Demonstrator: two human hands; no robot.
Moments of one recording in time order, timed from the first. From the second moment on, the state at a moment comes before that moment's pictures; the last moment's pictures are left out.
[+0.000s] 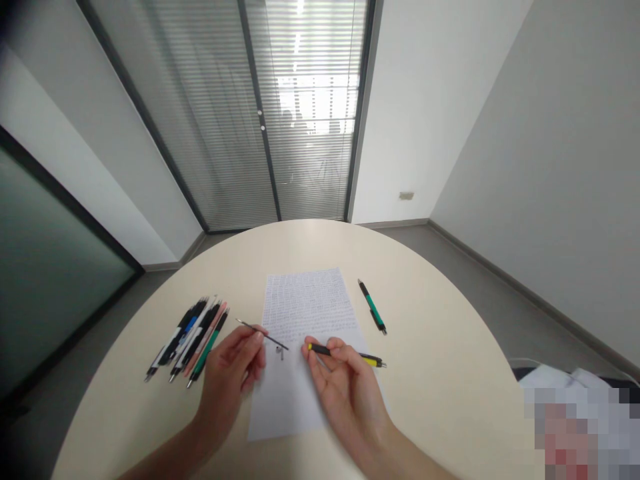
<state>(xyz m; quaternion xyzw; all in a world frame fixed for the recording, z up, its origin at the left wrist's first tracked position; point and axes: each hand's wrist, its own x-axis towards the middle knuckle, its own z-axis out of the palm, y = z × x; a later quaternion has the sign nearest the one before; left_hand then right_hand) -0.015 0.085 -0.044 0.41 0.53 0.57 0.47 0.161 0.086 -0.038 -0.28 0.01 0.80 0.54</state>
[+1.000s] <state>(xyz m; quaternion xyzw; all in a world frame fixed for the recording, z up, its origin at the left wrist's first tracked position) -0.004 0.086 -0.059 0.71 0.65 0.19 0.21 0.162 0.085 -0.038 -0.29 0.00 0.80 0.52</state>
